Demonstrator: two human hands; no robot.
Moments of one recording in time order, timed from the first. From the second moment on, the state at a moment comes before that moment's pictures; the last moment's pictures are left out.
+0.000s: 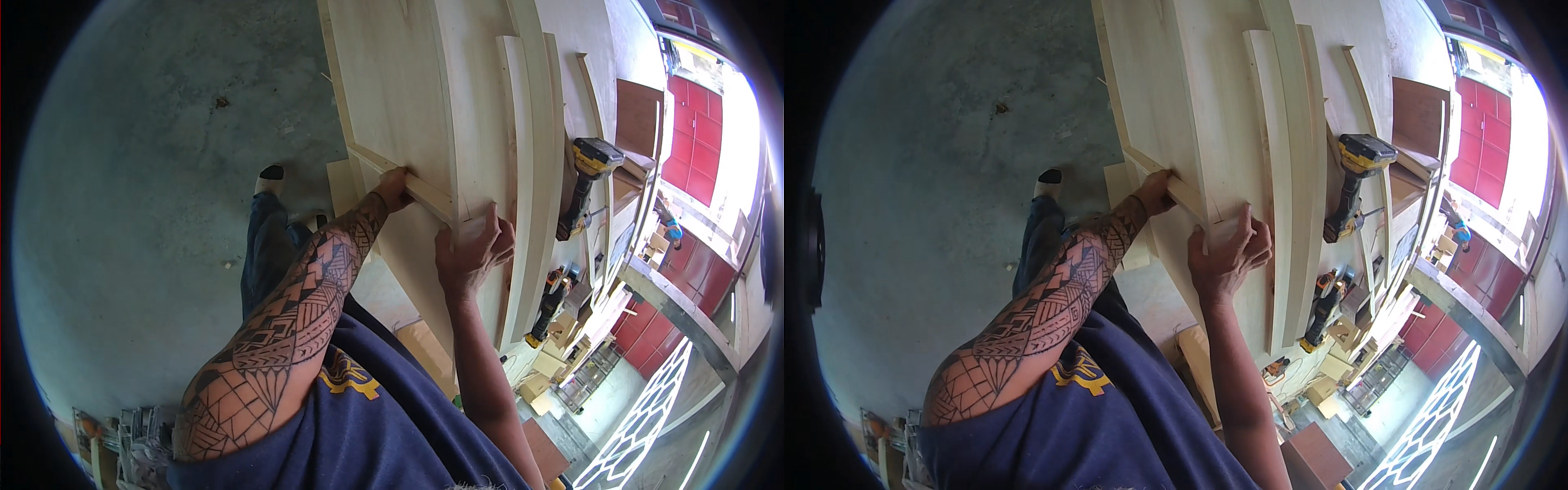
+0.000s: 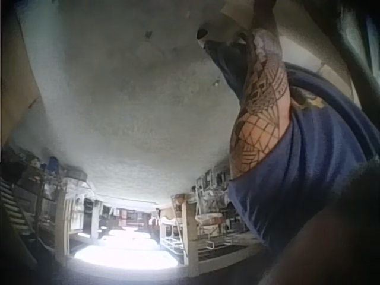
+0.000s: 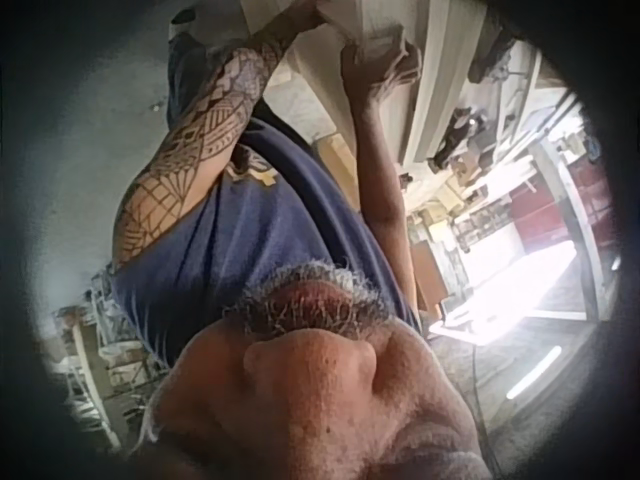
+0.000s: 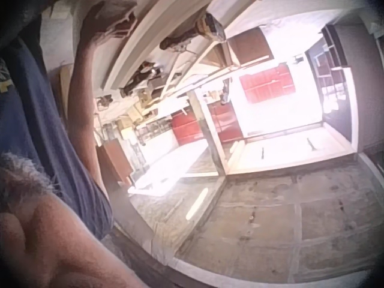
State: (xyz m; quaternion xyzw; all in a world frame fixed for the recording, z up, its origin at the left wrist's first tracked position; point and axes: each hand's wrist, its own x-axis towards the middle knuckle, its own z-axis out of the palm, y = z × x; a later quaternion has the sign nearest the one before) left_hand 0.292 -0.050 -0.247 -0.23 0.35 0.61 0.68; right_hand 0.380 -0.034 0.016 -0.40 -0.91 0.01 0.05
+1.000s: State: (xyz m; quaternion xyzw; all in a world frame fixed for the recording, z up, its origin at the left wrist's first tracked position) left_hand 0.340 -0.064 -0.243 -0.32 0.28 0.59 0.69; right_hand 0.392 -0.031 0.009 -0.42 -0.90 -0.01 0.05
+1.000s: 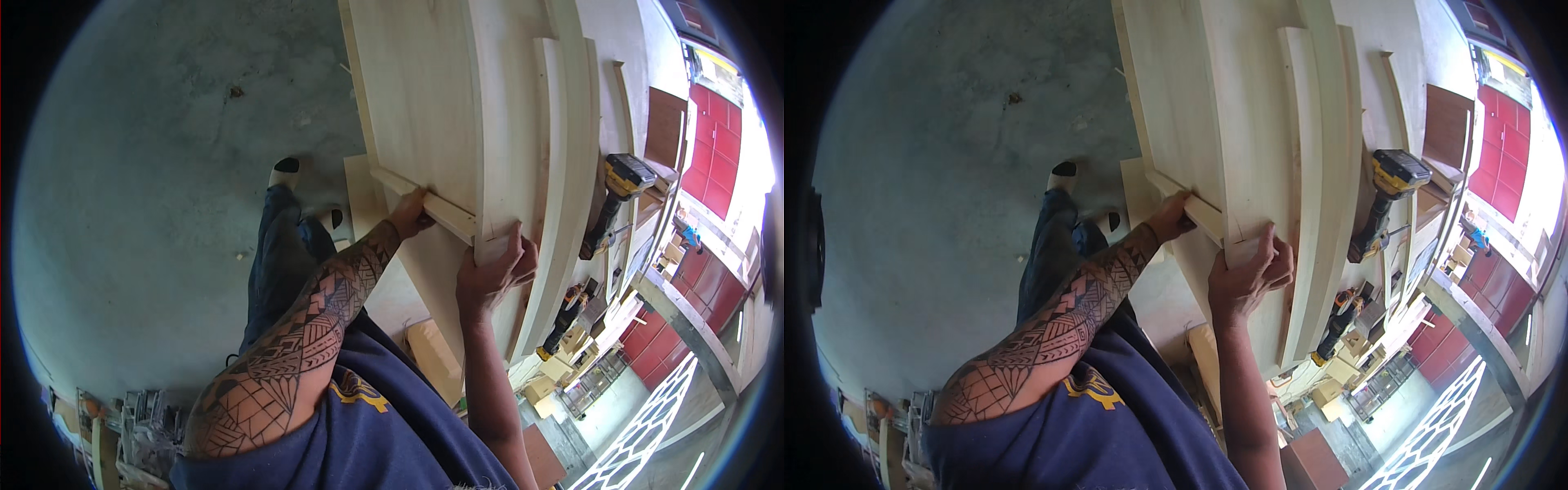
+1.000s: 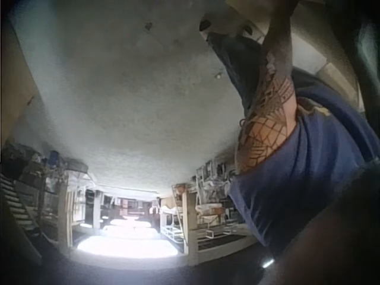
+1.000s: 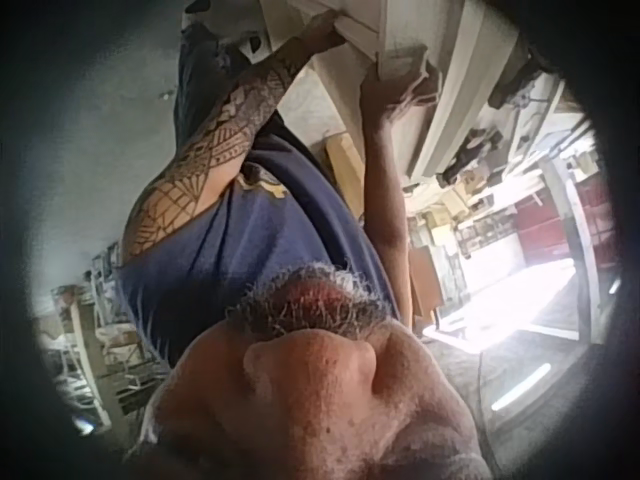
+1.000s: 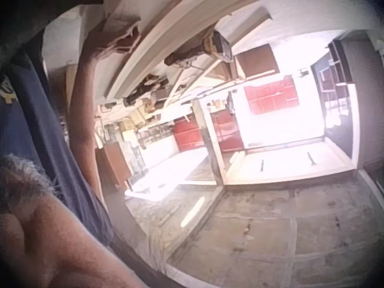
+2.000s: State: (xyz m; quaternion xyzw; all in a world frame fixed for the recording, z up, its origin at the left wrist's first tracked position) left_hand 0.292 -0.052 -0.240 -0.33 0.32 0.56 0.69; right_hand 0.384 -0.033 0.011 -0.43 -0.90 0.00 0.04
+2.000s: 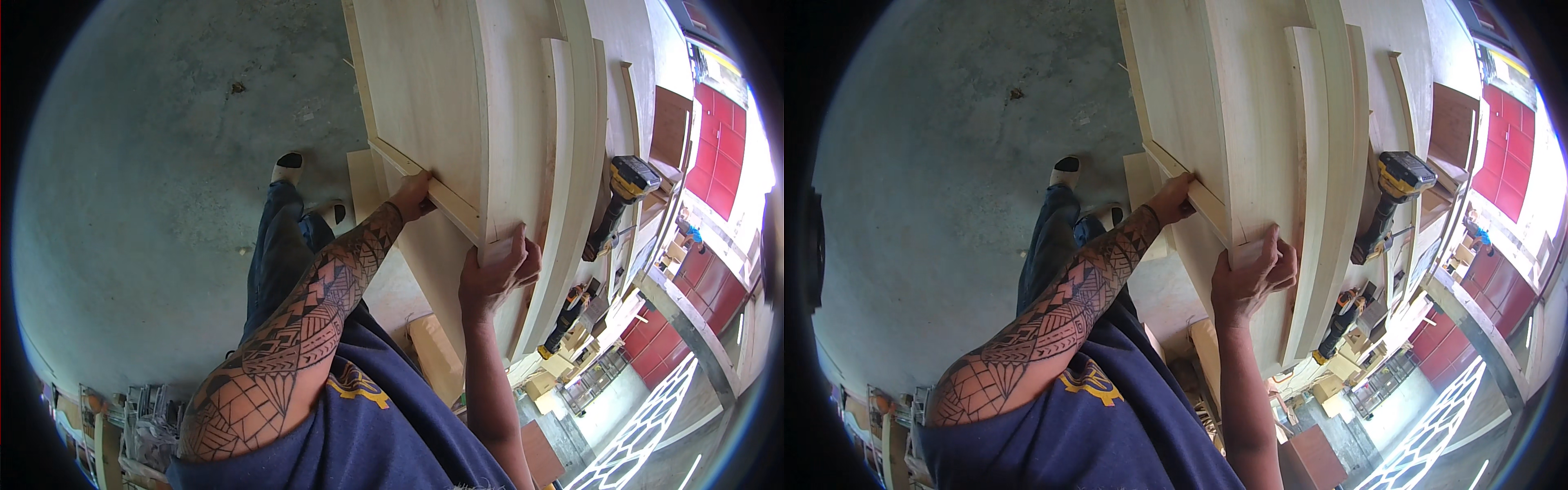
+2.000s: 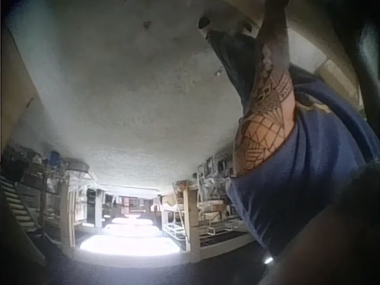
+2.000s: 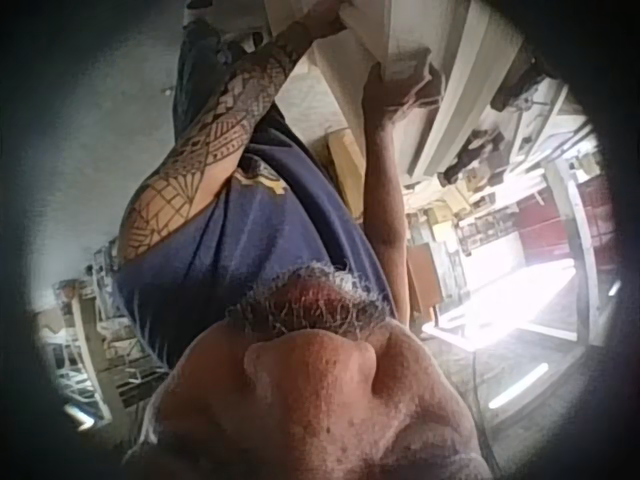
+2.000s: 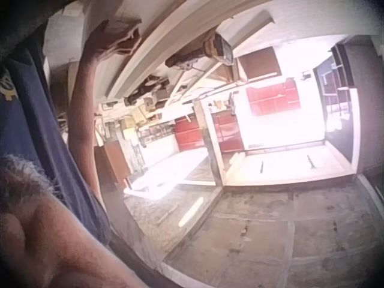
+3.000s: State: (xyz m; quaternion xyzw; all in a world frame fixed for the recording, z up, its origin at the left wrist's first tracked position) left_hand 0.286 -0.053 -0.231 -0.31 0.35 0.55 0.69; right_hand 0.386 -0.032 0.011 -0.42 -0.91 -0.01 0.03
